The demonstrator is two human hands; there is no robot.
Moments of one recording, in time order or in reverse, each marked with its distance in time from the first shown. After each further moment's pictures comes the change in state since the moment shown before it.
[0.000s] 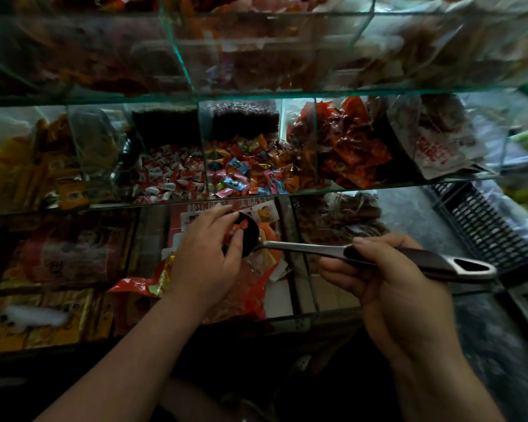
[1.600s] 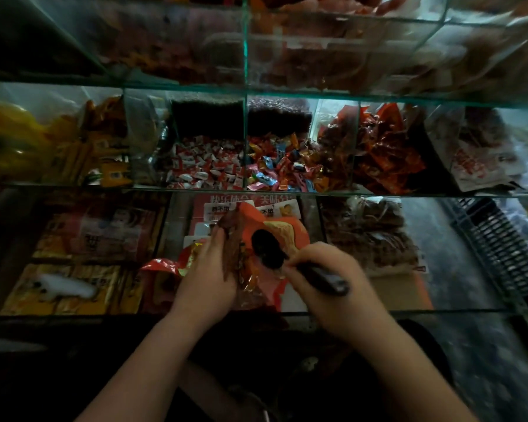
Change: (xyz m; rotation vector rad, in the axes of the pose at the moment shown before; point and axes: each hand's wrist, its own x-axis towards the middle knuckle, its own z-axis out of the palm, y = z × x) left_hand -0.052 -0.055 -0.008 -0.167 -0.229 -0.351; right_hand 0.015 0.067 0.027 -1.118 -0.512 -0.502
